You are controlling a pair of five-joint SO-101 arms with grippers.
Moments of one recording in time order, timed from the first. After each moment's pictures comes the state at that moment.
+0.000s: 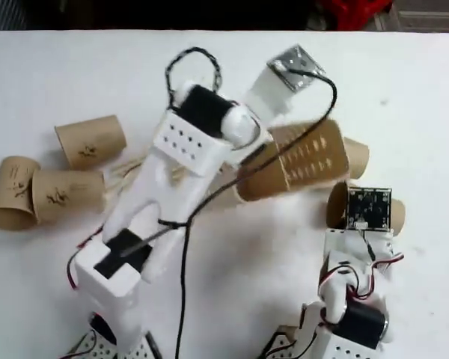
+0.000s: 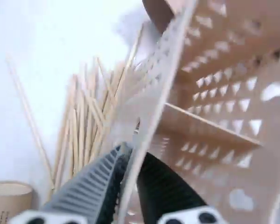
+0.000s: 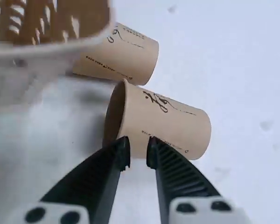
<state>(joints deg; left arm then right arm) 29.8 18.4 -45.4 102.5 -15.3 16.5 -99.0 76.6 68.7 20.5</state>
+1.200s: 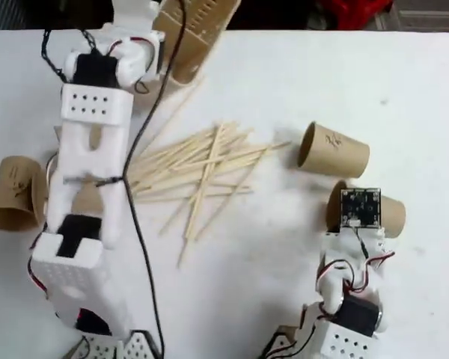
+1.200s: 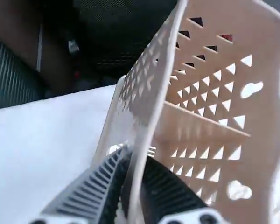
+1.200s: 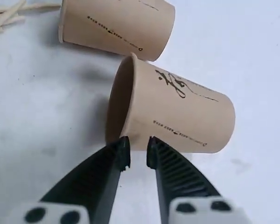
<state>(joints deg) 1.0 18.5 -37.7 65.4 -4.4 16.5 -98.9 86.4 62.9 21.0</state>
